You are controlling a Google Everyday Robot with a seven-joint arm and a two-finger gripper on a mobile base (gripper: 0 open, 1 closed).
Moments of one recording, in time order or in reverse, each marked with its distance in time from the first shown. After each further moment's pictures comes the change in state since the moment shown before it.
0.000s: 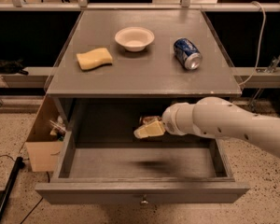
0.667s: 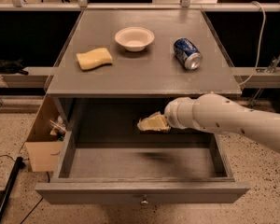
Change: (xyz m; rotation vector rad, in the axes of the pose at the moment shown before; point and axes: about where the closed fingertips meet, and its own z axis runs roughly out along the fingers) arm -0.013 -0.032 0.014 0.061 -0.040 -0.020
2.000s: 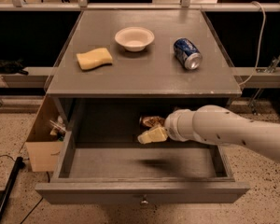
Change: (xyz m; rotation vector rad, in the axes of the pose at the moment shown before) arm 0.039 0.024 -0.003 -0.036 0.066 0.023
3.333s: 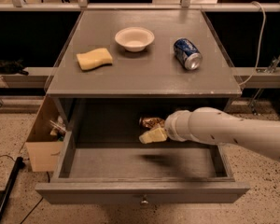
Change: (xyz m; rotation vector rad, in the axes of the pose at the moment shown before) arm 0.014 -0.016 0.012 0.049 0.036 0.004
